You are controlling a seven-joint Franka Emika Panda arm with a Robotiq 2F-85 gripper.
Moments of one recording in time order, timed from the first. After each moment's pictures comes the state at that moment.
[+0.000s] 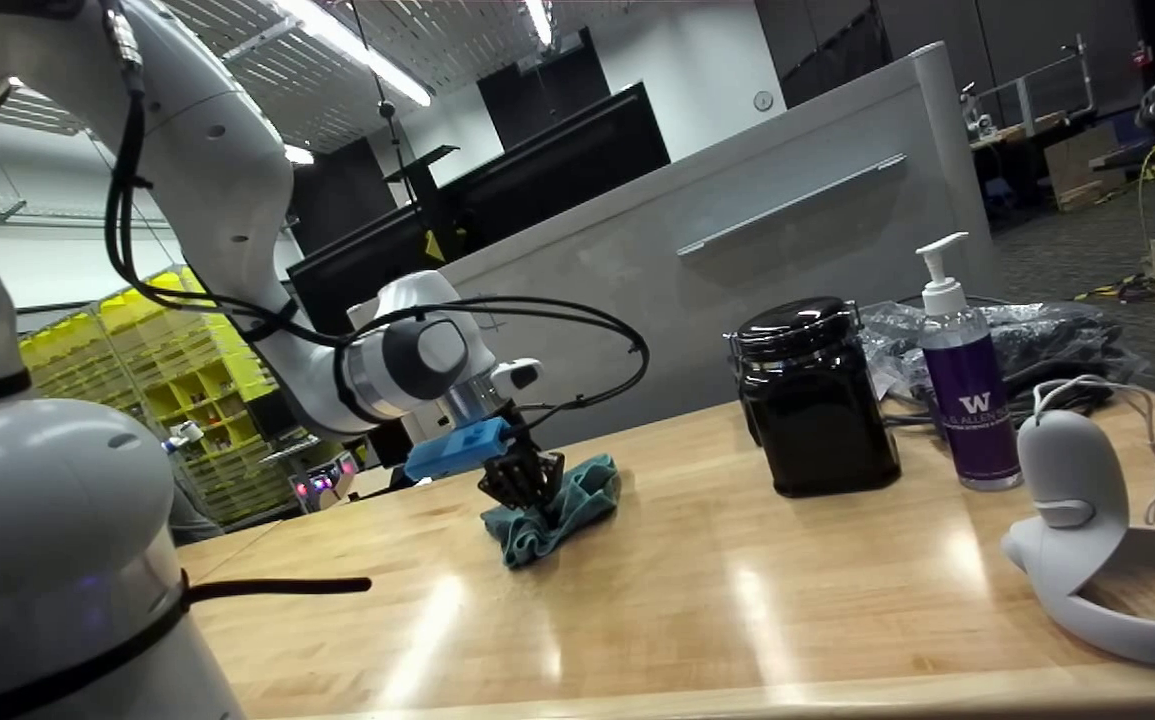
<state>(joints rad) -0.13 0.01 -0.14 -2.77 -0.23 2.90 0.07</state>
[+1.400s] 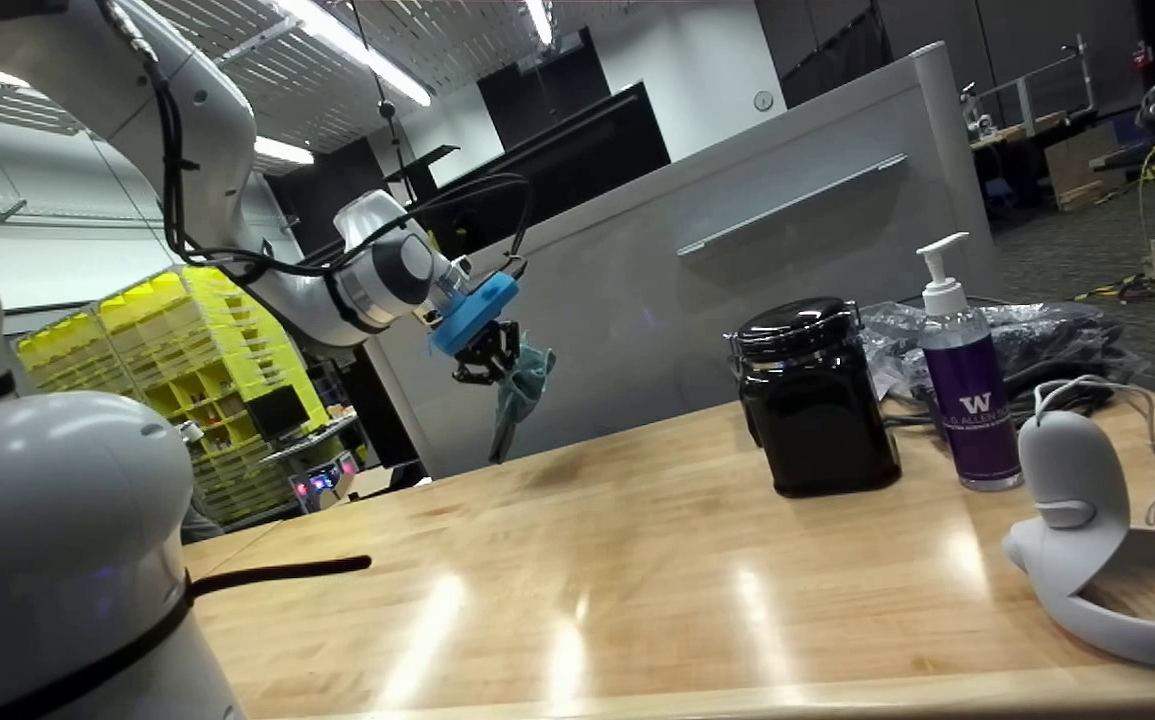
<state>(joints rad) -0.01 -0.04 -0.07 -2.46 -0.21 2.90 -0.66</state>
